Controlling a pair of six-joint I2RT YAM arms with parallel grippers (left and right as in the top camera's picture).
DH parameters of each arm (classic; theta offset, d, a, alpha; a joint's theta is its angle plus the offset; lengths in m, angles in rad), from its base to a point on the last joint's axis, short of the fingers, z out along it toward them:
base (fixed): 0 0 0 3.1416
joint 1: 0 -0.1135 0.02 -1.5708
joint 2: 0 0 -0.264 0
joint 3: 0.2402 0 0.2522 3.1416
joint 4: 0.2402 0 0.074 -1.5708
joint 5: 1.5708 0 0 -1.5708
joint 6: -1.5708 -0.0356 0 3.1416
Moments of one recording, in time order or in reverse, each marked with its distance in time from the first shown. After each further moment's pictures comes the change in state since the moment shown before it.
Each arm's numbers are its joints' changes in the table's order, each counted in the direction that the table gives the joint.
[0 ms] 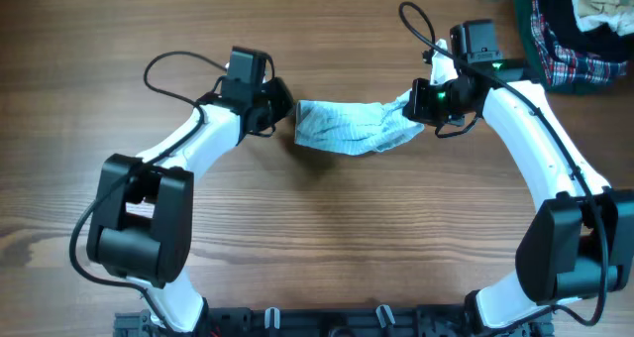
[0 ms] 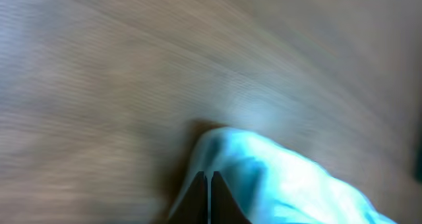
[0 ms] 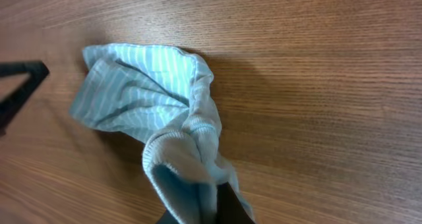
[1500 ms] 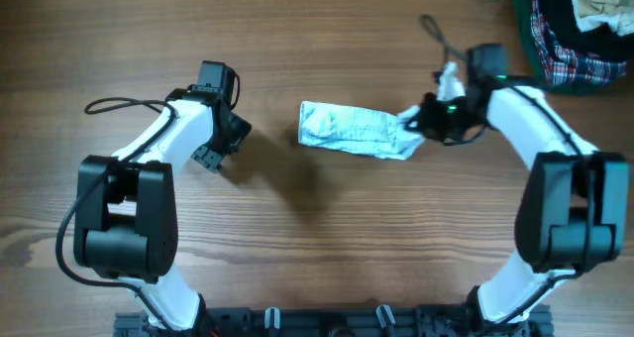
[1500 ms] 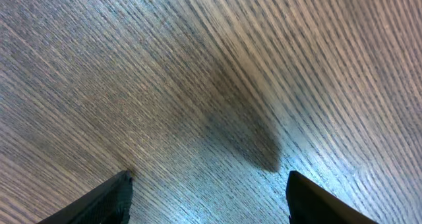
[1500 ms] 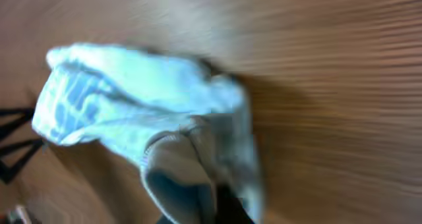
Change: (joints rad) left arm -0.138 0.000 0.004 0.507 -0.342 0.275; right arm 0.088 -0.143 -0.125 -0.148 -0.175 -0.005
